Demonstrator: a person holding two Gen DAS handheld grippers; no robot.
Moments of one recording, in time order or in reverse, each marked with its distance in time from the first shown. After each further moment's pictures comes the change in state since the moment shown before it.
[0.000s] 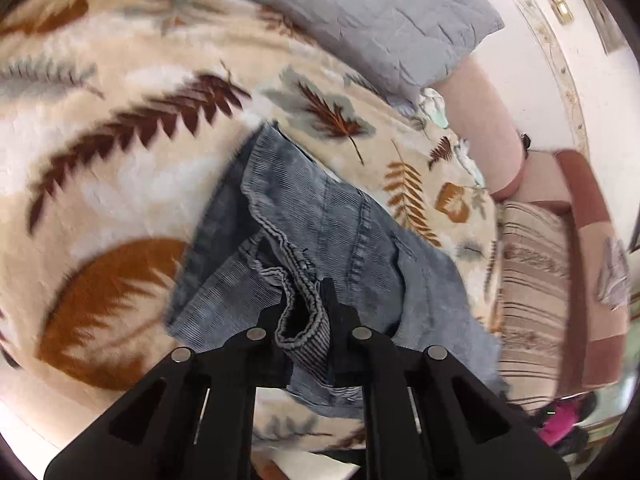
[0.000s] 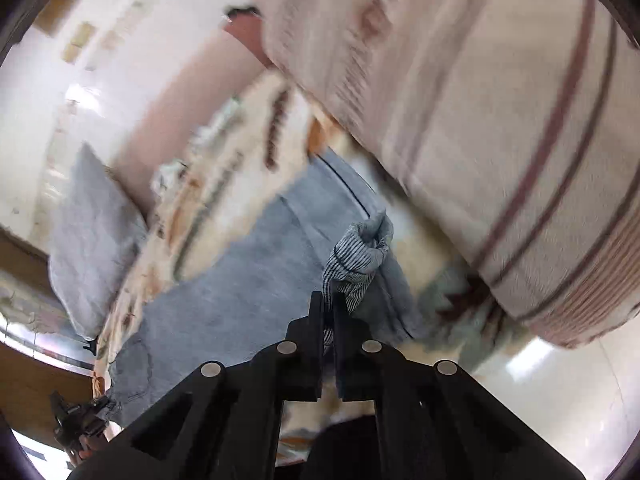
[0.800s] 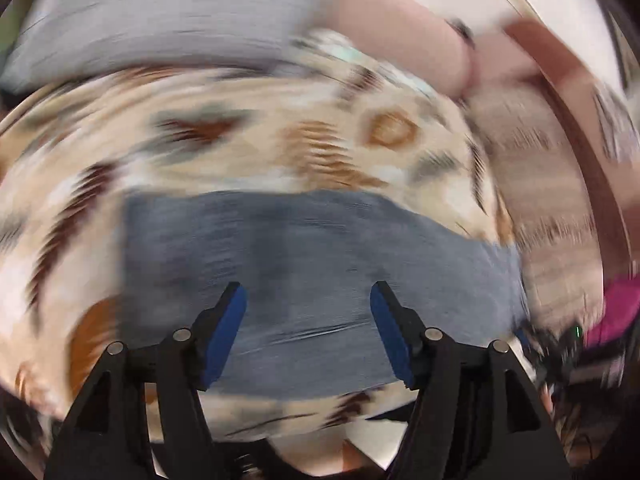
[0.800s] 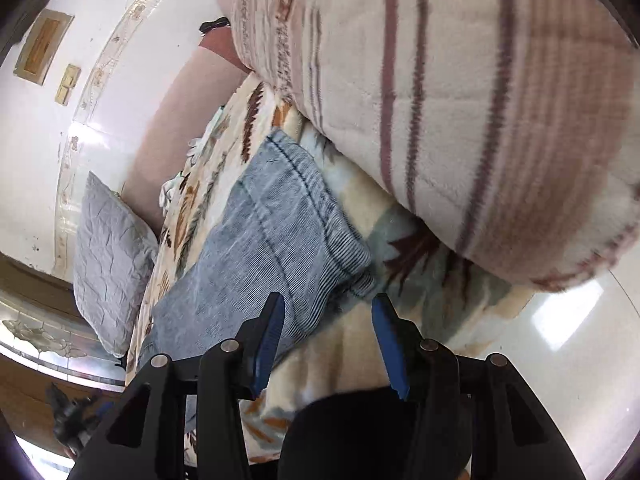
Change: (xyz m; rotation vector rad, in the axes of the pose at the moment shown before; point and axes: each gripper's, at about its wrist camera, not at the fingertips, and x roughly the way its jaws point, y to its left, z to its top) left arm 0.007 -0.162 -0.012 0.501 0.137 0.036; right arm 0.024 -0.067 -0.024 0.197 0.038 0.116
